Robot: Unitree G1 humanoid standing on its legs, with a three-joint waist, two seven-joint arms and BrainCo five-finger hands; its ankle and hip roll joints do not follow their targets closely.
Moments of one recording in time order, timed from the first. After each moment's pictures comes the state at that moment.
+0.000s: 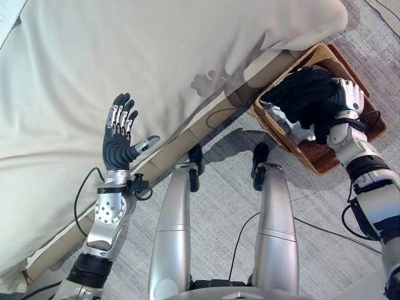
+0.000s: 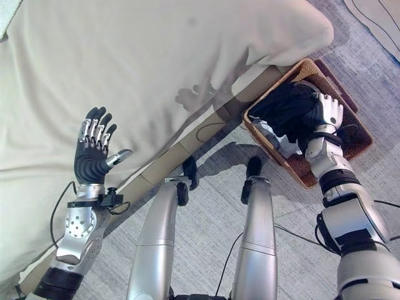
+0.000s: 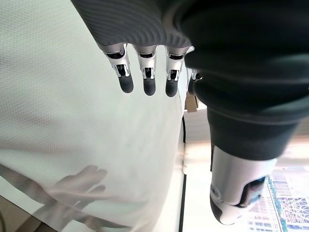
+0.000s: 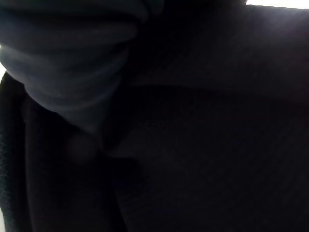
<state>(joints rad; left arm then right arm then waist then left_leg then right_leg) -0.07 0.46 -0.15 -0.11 -0.39 -0.49 0.26 -1.01 -0.68 0.43 1.19 -0.31 -0.11 -0.52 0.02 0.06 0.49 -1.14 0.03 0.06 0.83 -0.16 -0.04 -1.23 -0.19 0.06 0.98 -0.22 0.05</state>
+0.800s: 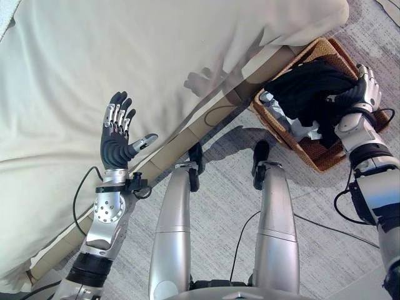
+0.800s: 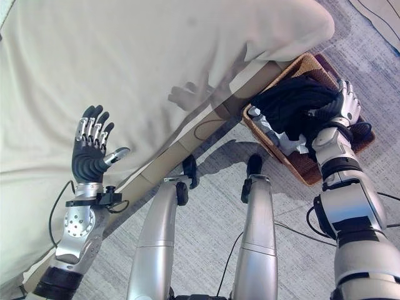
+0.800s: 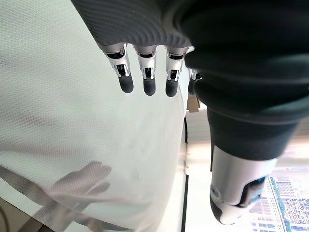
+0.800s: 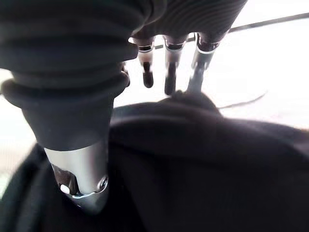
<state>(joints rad) -0.07 0.46 -0.14 -0.12 -0.39 -0.48 0.27 -1.11 -0.68 0.34 1.32 -0.17 -0.06 -0.52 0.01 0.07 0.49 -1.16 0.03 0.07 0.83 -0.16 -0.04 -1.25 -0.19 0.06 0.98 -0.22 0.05</state>
